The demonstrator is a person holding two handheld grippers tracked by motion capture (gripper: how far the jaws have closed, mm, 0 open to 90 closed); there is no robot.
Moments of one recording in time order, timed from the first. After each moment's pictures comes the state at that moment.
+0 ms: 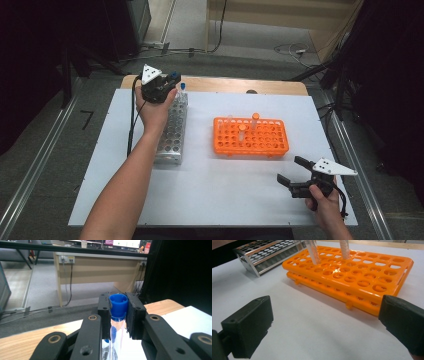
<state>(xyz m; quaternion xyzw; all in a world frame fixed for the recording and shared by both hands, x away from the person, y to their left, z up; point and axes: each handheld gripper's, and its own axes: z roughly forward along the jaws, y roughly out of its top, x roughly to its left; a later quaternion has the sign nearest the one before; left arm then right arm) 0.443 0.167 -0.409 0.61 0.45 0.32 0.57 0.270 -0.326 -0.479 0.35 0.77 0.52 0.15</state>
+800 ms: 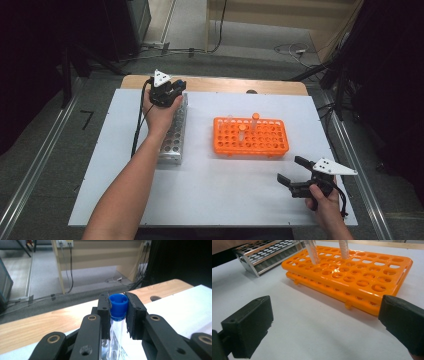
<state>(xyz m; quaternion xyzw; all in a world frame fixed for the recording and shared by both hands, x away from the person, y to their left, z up) 0.451 0.151 -0.428 0.66 0.46 0.31 0.51 0.271 -0.327 -0.480 0.35 0.76 0.52 0.15</state>
